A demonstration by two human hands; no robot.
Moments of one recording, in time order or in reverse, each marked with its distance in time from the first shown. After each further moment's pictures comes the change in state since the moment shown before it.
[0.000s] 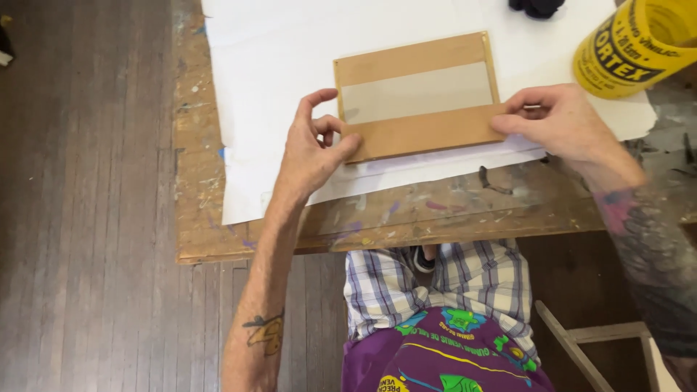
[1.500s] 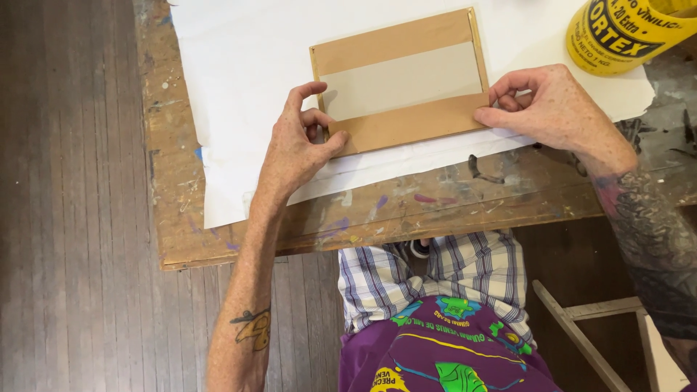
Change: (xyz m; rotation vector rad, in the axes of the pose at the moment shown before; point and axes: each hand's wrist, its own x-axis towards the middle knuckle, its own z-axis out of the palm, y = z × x) left_hand 0.006 0.008 0.004 0.298 -0.068 -0.084; right_hand 0.009 0.016 -0.003 -0.093 -0.078 -0.078
